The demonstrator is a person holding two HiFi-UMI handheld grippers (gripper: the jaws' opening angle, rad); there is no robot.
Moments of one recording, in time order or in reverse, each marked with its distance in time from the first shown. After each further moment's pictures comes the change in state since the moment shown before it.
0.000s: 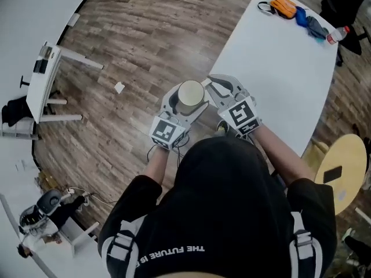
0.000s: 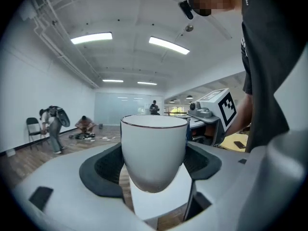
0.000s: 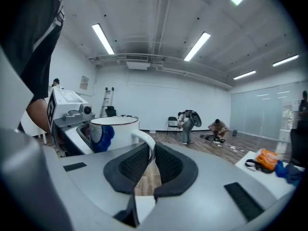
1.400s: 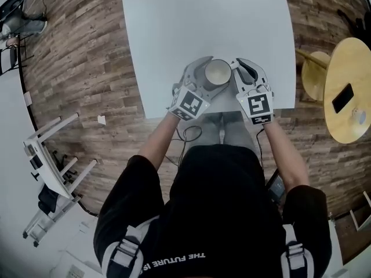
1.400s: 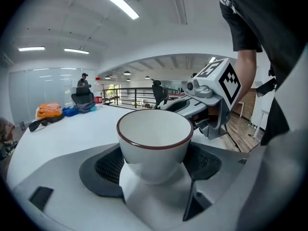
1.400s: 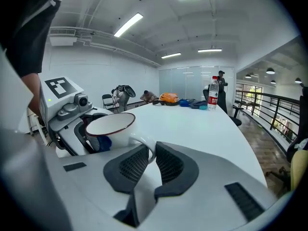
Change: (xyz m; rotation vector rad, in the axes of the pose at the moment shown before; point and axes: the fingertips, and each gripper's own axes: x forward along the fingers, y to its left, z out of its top) left arm 0.301 -0.263 -0.179 0.283 0.301 -0.813; right arm -0.281 -0.175 -0.316 0.398 0.289 -0.786
